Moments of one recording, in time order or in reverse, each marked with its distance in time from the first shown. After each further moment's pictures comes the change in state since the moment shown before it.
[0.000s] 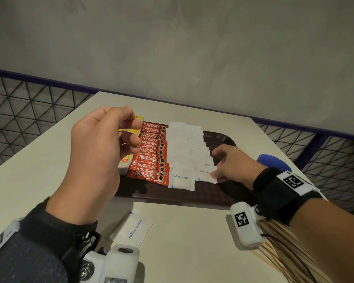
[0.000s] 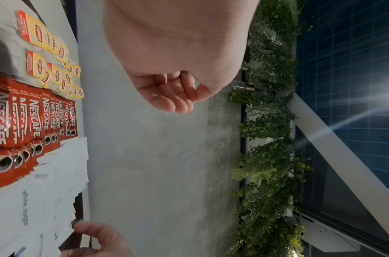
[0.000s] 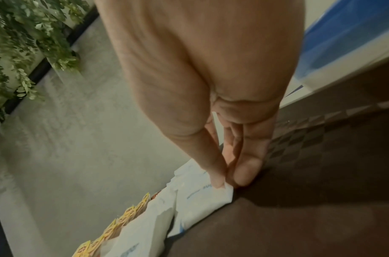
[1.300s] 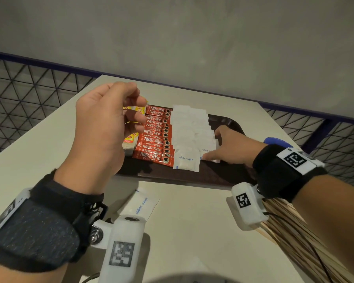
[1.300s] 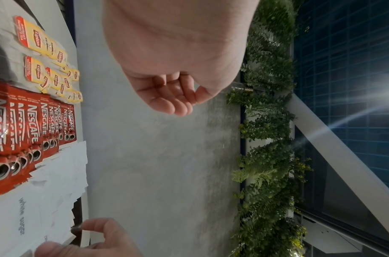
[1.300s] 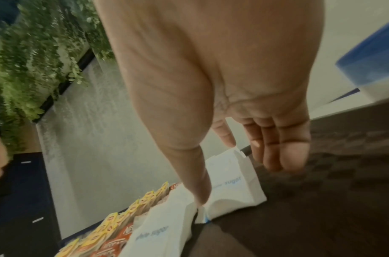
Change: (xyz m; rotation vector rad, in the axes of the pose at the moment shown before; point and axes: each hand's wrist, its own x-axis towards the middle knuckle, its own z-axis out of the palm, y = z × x) left_hand -0.002 0.005 0.000 0.023 -0.013 -0.012; right_hand -0.007 -0.020 0.004 -0.360 -0.048 -0.076
